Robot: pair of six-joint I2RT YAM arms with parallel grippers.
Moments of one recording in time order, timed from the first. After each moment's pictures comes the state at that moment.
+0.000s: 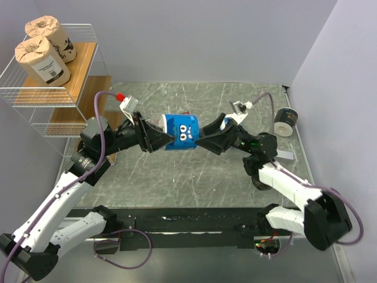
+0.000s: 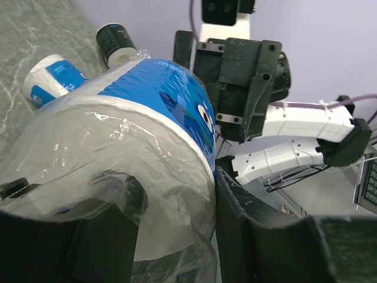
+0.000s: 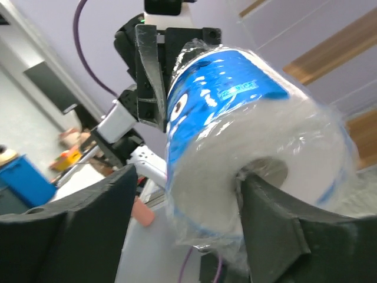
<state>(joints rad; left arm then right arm) -0.52 0.88 1.01 -0.09 0.61 -0.65 0.50 1.17 0.64 1.18 -0.81 1.17</state>
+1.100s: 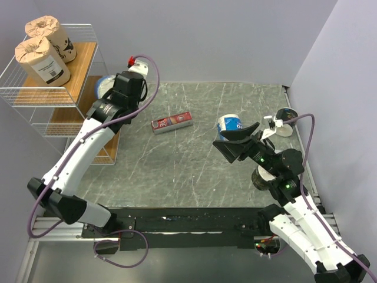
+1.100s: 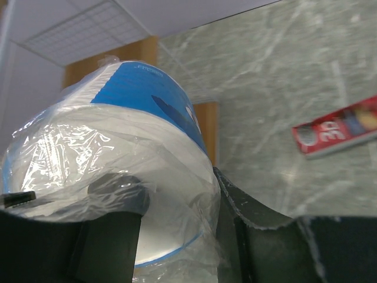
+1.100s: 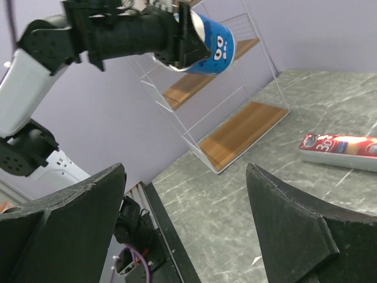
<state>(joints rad) -0.52 1.42 1.66 -0.75 -0.68 0.11 0.42 0.61 0.60 0.32 -0.48 0.71</state>
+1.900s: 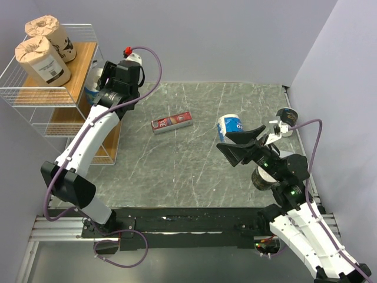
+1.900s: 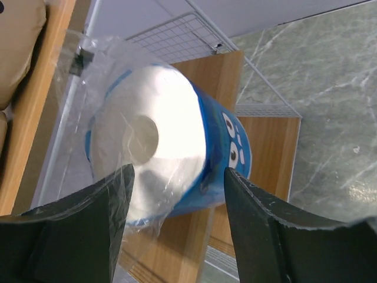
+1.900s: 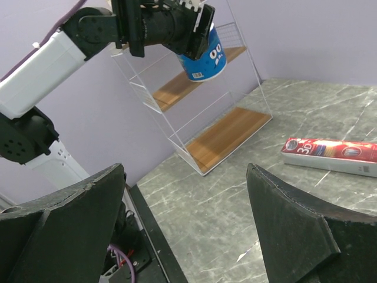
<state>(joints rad) -0.40 1.57 1.71 -0.60 -0.88 0.33 0.42 0.53 0.60 0.23 -0.44 0.64</state>
